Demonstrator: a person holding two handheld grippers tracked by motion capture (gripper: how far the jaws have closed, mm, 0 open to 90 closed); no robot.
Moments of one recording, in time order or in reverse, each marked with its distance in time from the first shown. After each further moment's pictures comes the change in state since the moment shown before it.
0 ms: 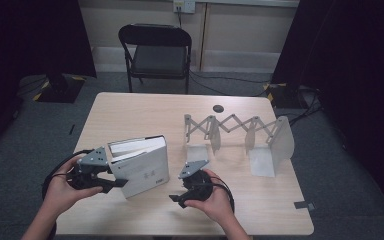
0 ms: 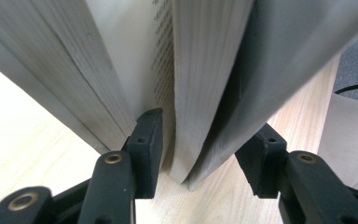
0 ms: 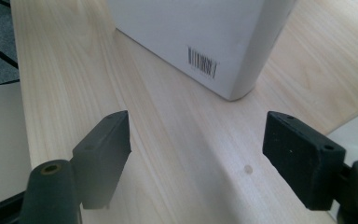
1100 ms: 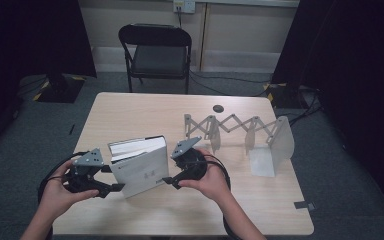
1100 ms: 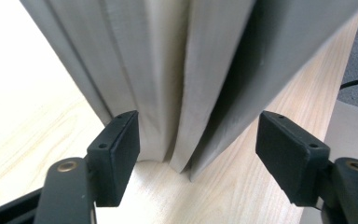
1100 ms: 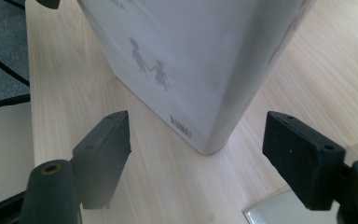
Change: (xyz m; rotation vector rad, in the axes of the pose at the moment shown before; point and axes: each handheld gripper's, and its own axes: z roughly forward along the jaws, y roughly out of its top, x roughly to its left) left arm 0.002 -0.011 -0.003 -0.003 0.018 -0.064; right arm -0.020 0.059 -0.017 -0.005 0.030 -0.070
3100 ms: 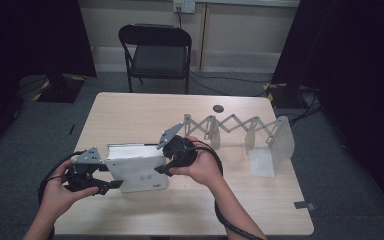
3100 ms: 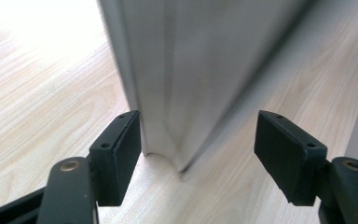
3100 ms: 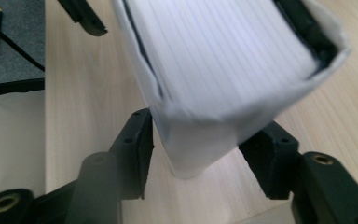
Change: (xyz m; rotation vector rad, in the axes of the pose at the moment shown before) left arm 0.009 -0.007 0.004 0.000 0.057 -0.054; right arm -0.001 0.050 -0.005 0.083 0.050 -0.119
